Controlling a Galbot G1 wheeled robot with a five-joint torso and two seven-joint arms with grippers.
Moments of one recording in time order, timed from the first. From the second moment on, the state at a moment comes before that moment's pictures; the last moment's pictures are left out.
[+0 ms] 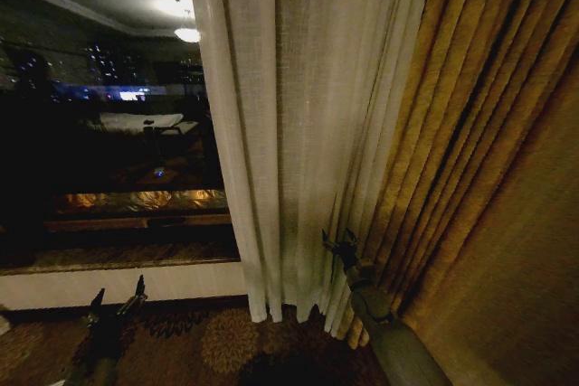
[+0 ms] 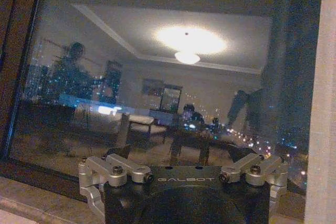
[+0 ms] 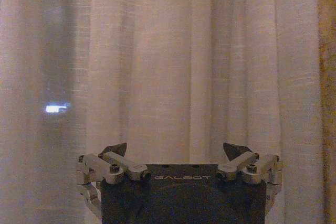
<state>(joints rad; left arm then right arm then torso) 1.66 -1.41 -0.94 -2.00 -0.52 -0.20 0.03 -1.00 1.25 0.32 1.54 0.29 0.09 0.09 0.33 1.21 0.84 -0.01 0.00</state>
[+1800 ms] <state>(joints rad) 1.66 -1.41 -0.94 -2.00 -0.52 -0.20 0.03 -0.91 1.33 0.28 1.42 0.22 0.20 0.06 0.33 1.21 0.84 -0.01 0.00</state>
